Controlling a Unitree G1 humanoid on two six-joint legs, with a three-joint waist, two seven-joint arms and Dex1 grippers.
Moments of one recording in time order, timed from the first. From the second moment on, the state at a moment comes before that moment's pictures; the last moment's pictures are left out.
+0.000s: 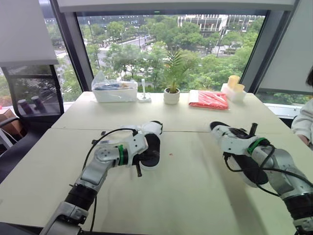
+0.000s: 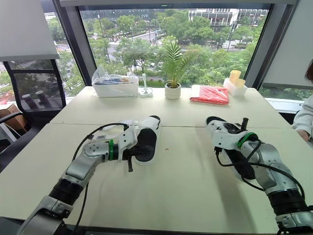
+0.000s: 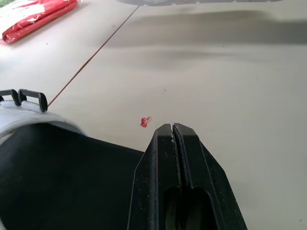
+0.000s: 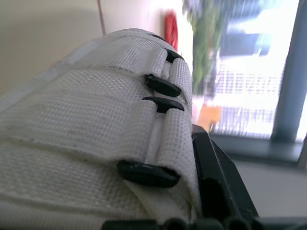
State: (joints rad) left arm -0.63 0.41 -0.21 0.23 -0.14 0.13 -1.00; right arm -0.48 -0.76 0.03 0.25 -0.82 0.08 0.39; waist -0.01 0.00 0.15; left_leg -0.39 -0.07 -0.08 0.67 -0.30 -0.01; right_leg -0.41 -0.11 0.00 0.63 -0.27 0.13
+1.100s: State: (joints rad) left arm -0.63 0.42 -0.22 0.23 -0.09 0.10 -1.00; right arm -0.81 -0.55 0.34 0.56 -0.85 0.32 0.27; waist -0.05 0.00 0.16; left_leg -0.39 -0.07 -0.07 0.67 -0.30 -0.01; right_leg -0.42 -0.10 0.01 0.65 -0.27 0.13
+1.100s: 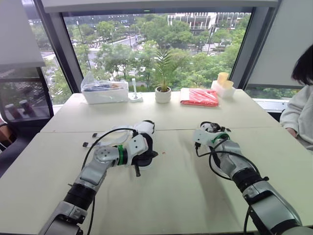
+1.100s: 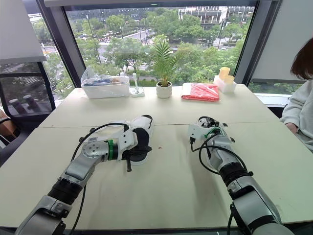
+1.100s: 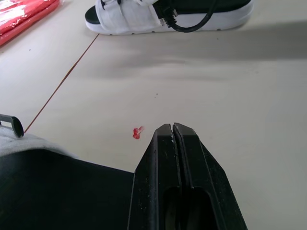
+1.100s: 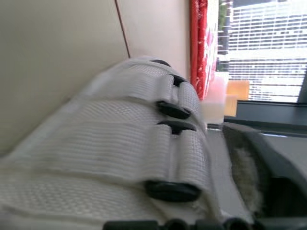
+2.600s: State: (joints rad) left arm -1.15 0.31 -0.50 0.95 0.61 -0.16 -0.37; right arm -0.39 -0.59 -0.08 -0.79 0.03 1.30 0.69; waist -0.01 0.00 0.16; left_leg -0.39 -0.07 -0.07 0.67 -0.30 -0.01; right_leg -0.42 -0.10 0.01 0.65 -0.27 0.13
